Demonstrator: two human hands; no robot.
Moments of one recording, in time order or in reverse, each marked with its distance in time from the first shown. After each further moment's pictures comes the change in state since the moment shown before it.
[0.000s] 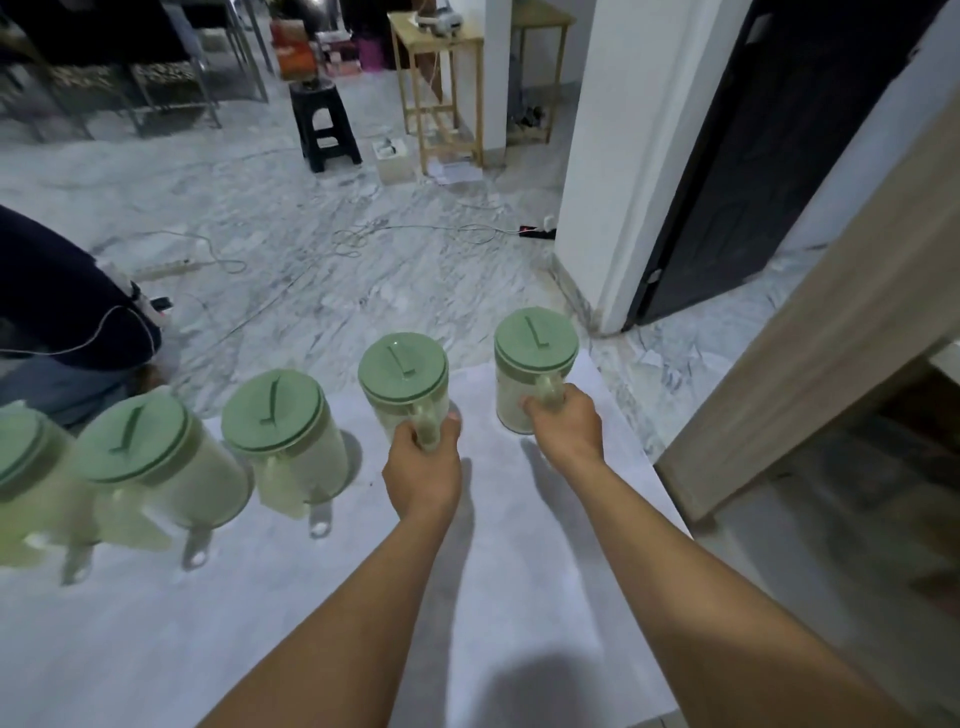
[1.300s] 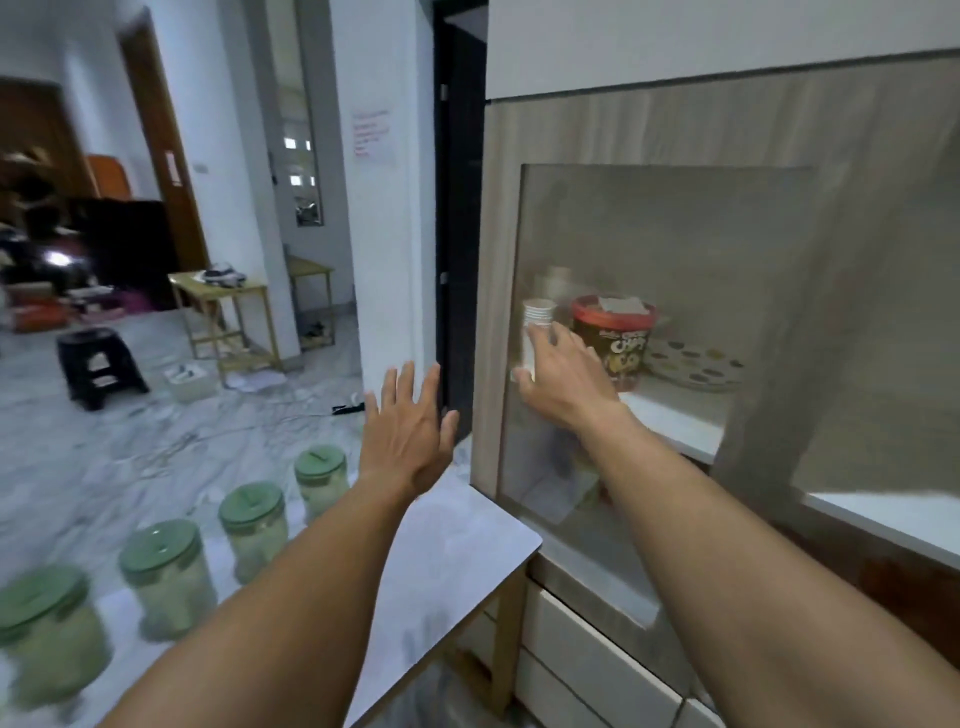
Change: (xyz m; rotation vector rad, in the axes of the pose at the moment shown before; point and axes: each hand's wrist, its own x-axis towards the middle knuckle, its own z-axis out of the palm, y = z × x) left_hand -0.270 0.138 -0.278 0.606 -0.261 1.388; right_hand -0.483 -0.140 -0.234 -0.807 0.599 -0.339
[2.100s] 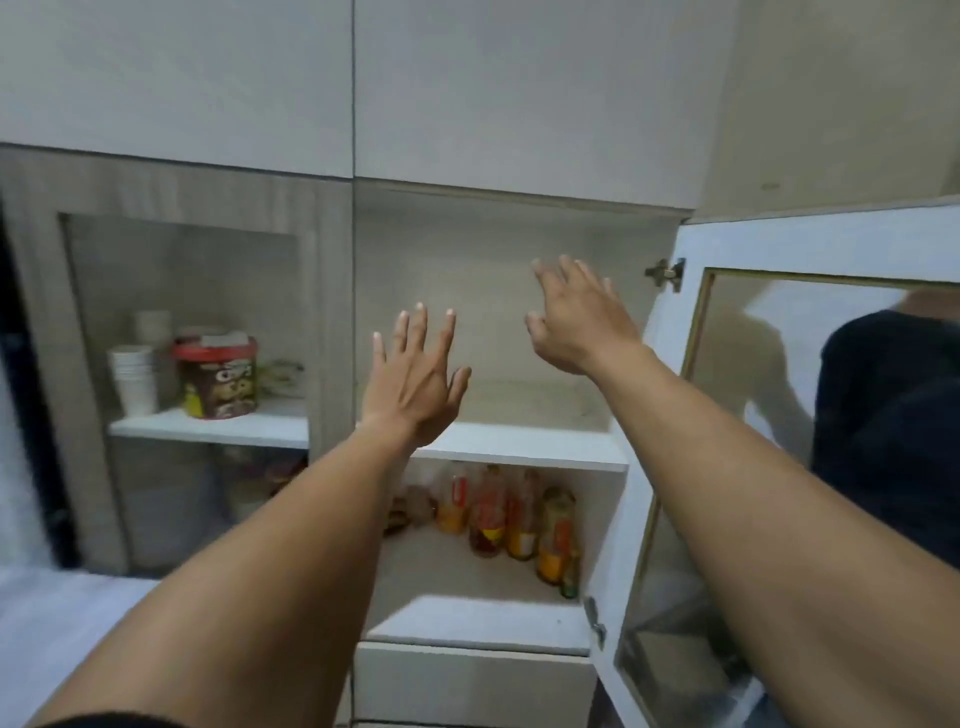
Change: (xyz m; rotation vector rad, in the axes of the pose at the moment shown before) left_hand -0.157 0.436 -0.151 -0.410 0.120 0.722; right_hand -0.373 0.200 -0.355 -0.542 0.286 0.541
